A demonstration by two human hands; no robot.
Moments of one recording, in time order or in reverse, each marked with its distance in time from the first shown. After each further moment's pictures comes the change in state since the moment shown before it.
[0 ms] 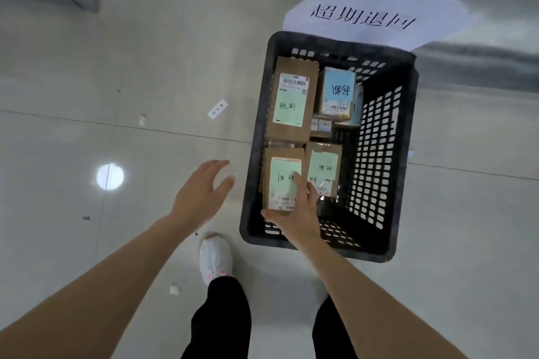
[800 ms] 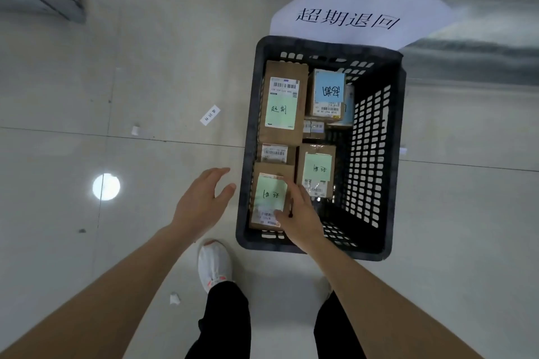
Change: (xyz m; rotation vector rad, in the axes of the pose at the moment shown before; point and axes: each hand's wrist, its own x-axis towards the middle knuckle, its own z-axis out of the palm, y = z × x) left_hand 0.001 0.012 0.008 0.025 -0.024 0.008; right_hand 0.012 0.012 -0.009 -0.112 -0.081 -0.071
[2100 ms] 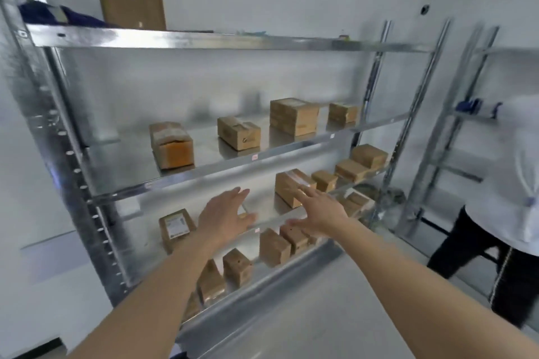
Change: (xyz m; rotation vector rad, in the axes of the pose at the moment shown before) left_hand -0.573 0.821 -0.285 0.472 0.352 1.099; right_hand -0.777 -0.155 -0.786 -0.558 0.894 -0.078
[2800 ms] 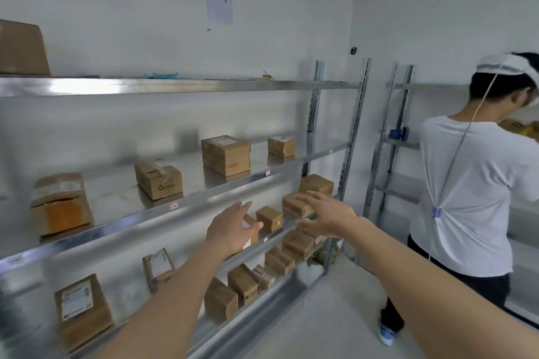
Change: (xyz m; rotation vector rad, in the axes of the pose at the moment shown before) left_hand 0.154 0.212 0.059 -0.177 -0.031 0.083; right_hand -0.009 0.242 -0.103 -0.005 0.029 0.182
